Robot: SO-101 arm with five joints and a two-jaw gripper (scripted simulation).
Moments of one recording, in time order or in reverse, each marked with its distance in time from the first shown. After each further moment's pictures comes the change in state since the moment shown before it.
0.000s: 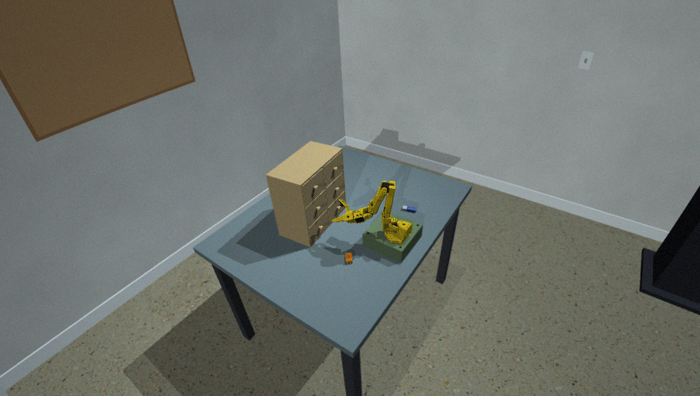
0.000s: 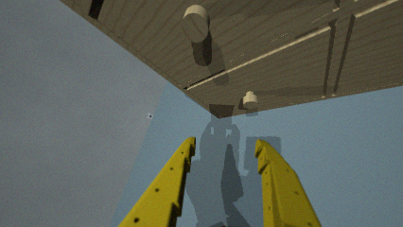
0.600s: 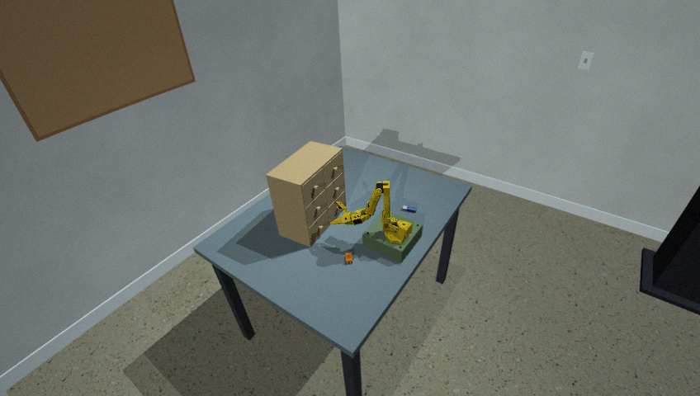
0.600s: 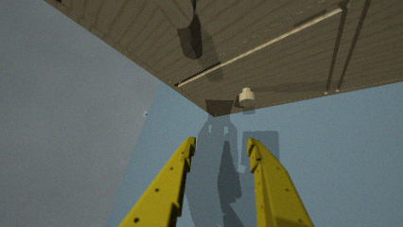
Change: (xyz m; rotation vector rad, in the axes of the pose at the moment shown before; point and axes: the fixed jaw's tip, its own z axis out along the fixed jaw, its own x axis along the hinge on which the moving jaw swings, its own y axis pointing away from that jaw) arm 0.007 -0.008 0.012 0.026 0.024 0.001
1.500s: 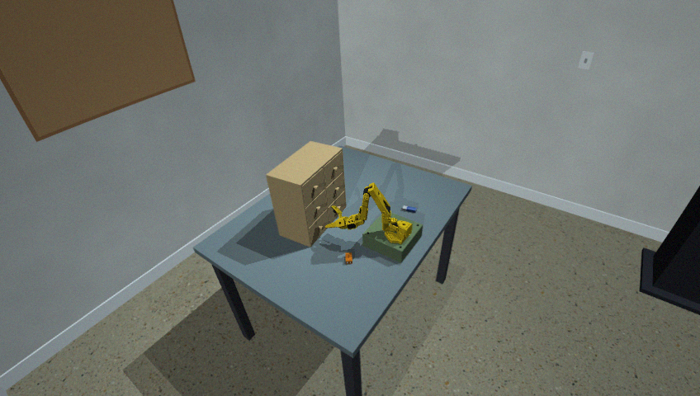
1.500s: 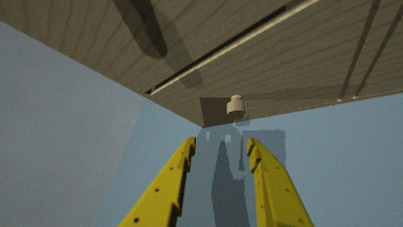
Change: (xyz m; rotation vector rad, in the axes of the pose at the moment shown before) arm 0.007 -0.020 0.035 0.014 -0.033 0.012
